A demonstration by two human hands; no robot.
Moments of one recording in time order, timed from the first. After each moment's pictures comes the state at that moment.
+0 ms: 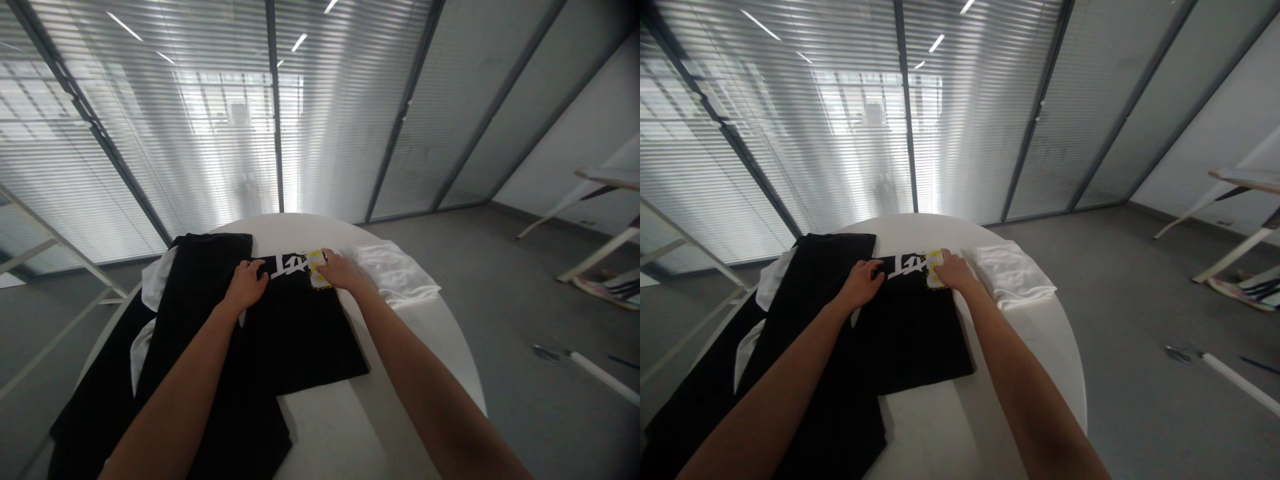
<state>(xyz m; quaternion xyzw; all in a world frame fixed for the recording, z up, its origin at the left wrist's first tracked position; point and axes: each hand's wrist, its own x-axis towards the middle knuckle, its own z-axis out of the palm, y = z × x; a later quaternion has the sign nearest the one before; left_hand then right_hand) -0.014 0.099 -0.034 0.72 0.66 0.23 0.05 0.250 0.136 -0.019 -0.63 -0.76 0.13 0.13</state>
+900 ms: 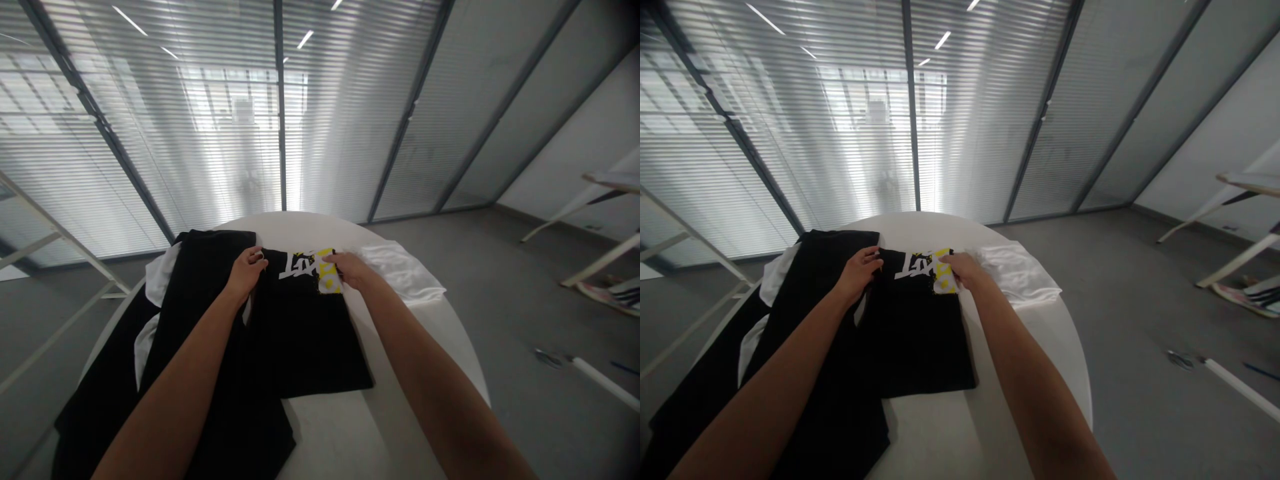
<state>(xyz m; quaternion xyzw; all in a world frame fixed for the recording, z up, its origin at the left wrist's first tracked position) -0.007 0.101 -0.016 0.46 0.58 0.54 0.41 0.250 0.146 -0.021 -0.60 -0.56 0.47 0.33</state>
